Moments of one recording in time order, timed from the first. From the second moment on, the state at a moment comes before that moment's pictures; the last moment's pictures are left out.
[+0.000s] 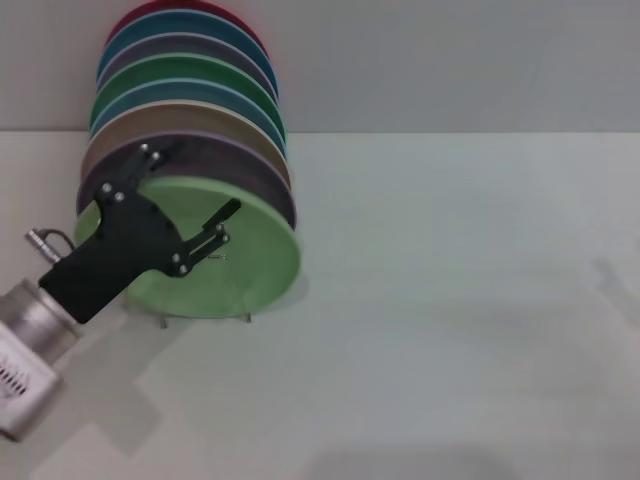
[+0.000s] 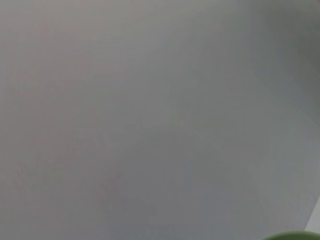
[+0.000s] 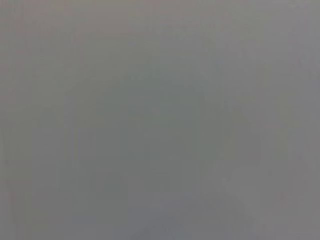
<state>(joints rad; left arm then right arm) -0.56 -2.04 -0.90 0.00 2.89 1.52 0.27 0.10 2.08 2.09 0.46 -0.66 1.61 -2.25</state>
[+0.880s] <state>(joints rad) -0.42 -2.04 -0.94 -0.08 2.88 1.70 0.41 0.10 2.08 2.10 0.46 -0.68 1.61 -2.29</state>
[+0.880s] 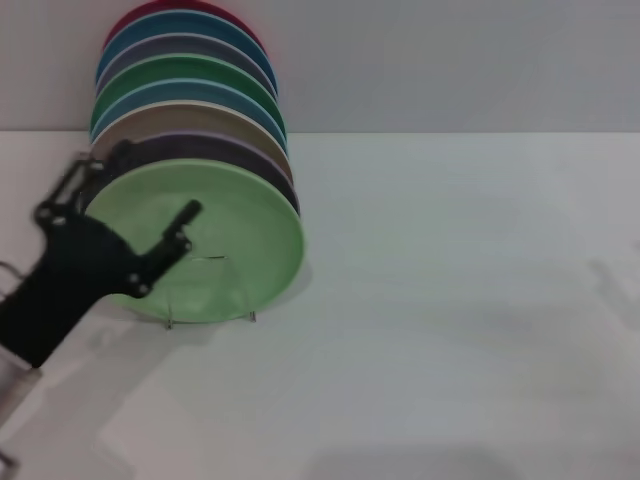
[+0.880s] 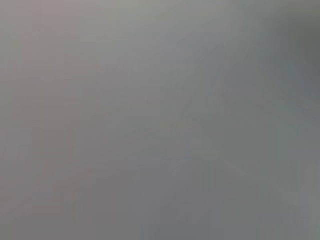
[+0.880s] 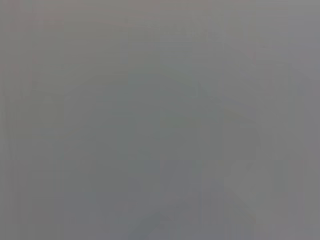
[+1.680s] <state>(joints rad) -0.23 -2.07 -1.56 -0.13 2.88 1.61 -0.02 0.19 2.09 2.09 0.19 -0.47 1.58 -2.76</state>
